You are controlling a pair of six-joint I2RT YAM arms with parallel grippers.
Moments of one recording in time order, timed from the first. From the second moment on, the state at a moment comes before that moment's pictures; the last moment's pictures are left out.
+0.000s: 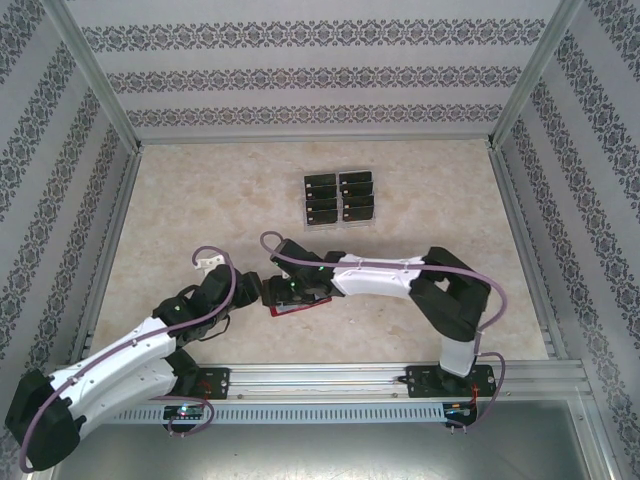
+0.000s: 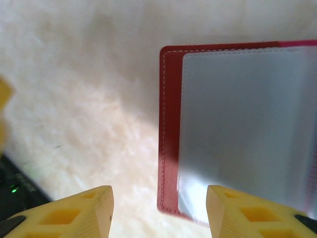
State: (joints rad) left arm -0.67 0.80 0.41 -0.45 -0.29 -0.95; right arm 1.03 1.81 1.15 -0.31 -0.24 0.87
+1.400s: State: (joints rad) left arm -0.68 1.43 0.64 -0.37 -0.13 -0.75; right arm 0.85 1.69 0.81 -0.15 -0.15 0.85
